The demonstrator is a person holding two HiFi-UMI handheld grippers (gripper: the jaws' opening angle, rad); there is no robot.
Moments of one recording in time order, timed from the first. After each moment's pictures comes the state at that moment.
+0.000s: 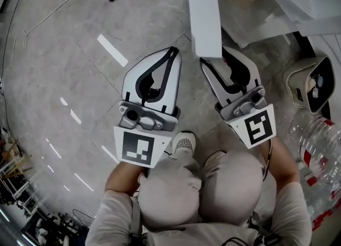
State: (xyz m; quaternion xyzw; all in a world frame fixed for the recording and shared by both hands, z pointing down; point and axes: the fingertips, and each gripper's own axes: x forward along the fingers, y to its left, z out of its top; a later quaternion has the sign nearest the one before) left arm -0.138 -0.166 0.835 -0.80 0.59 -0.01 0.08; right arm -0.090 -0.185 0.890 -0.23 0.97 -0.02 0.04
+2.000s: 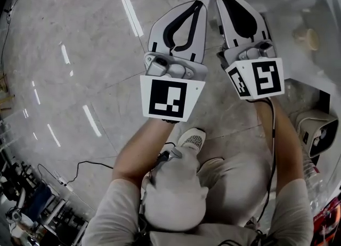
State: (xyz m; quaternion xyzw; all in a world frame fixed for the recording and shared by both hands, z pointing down) left arm -0.322 -0.157 0.863 -0.65 0.76 -0.03 0.06; right arm -0.314 -0.204 0.883 -0.14 0.99 -0.03 0.05
